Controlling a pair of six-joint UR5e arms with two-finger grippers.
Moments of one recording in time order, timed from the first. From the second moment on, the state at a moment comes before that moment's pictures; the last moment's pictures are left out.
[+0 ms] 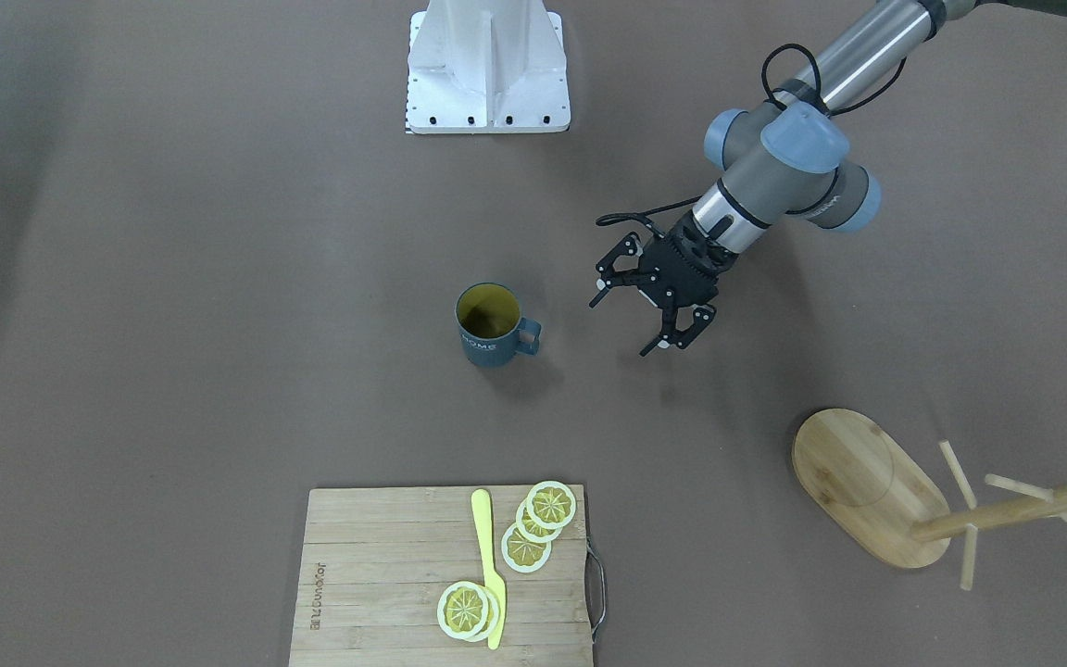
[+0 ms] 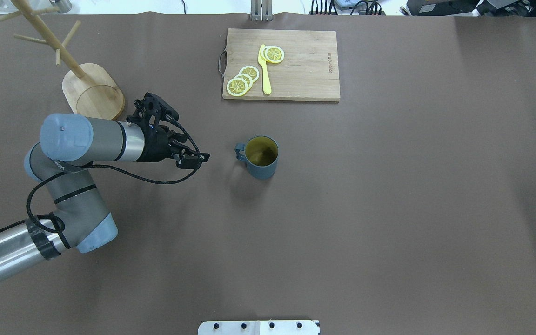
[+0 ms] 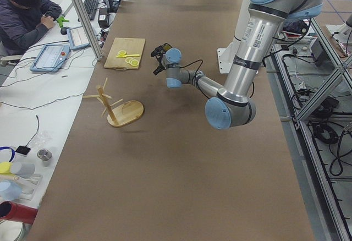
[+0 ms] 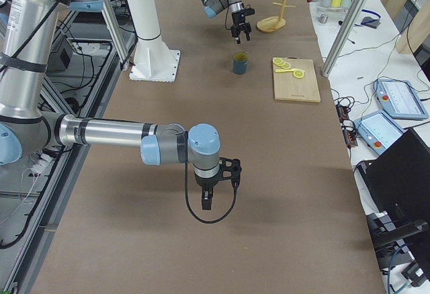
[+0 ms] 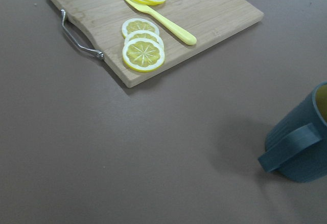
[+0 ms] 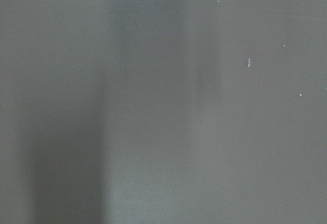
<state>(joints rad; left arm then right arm) -0.62 -2.01 -1.47 -2.63 -1.88 -0.65 1.52 -1.88 1.84 -1.43 2.24 0.10</state>
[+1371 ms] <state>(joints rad) -0.54 -2.15 -1.34 -2.62 -1.76 -0.65 1.52 -1.88 1.84 -1.43 2.24 0.10</state>
